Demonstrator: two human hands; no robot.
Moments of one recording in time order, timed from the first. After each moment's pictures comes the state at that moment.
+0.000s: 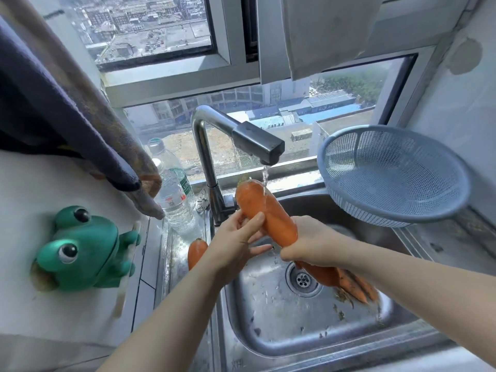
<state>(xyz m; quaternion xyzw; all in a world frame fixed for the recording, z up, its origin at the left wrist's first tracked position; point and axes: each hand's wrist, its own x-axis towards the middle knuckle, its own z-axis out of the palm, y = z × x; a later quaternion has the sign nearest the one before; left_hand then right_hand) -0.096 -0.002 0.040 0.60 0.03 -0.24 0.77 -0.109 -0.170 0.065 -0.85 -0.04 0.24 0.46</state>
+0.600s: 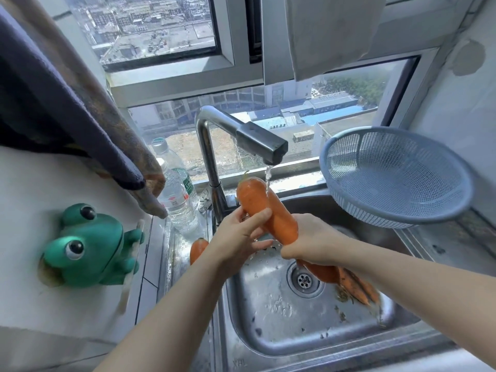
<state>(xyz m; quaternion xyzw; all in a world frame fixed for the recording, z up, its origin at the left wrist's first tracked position) -0.091 -0.004 0.047 0.60 0.05 -0.24 0.76 -0.109 -0.165 0.064 -0.88 -0.03 0.20 0.44</state>
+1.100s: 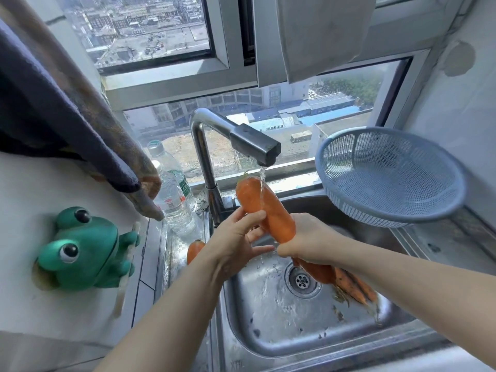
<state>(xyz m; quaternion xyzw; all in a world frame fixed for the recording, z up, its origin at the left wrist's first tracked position) -0.092 -0.009 0.050 0.54 0.08 -0.27 0.79 -0.109 -0.168 0.065 -0.88 -0.03 0.20 0.44</state>
